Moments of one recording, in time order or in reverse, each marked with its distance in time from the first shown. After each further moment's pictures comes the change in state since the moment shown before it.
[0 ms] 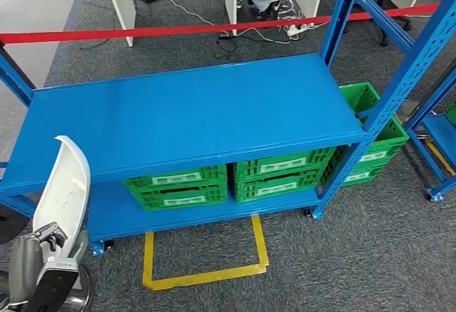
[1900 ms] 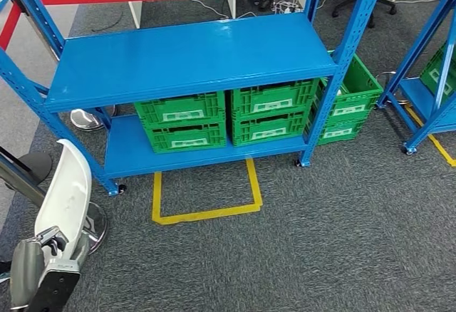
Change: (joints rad) left arm 0.018 0.009 -0.017 -0.003 0.000 0.018 0.034; right arm 0.096 0.002 0.108 -0.113 -0.107 0.062 0.087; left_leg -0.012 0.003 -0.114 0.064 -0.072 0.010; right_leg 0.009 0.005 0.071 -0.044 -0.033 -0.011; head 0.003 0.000
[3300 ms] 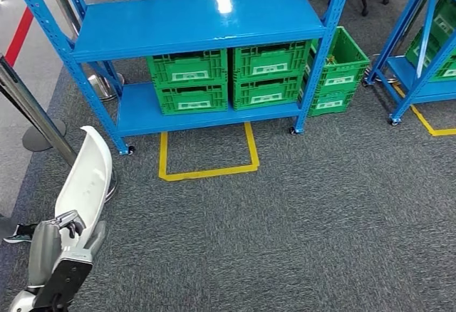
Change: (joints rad) left arm -0.095 -0.016 -0.037 0.040 0.033 -0.080 -0.058; right arm 0.165 0.001 0.176 -0.213 -0.201 -0.142 0.097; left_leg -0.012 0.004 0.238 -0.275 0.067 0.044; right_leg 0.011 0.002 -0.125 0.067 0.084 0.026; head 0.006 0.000
